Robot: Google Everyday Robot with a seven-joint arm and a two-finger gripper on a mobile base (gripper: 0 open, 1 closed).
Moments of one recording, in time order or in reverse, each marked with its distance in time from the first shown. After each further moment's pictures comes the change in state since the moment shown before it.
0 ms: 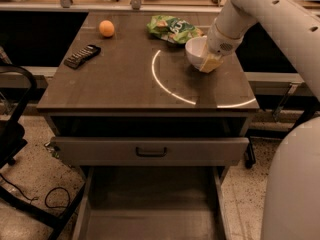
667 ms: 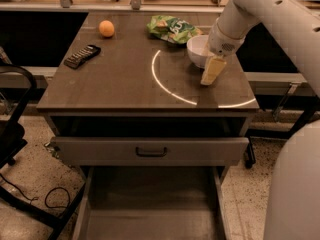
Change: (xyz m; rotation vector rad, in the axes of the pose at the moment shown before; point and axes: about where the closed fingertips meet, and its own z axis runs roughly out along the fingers) arm 0.001 0.001 -0.001 0.004 0.001 0.001
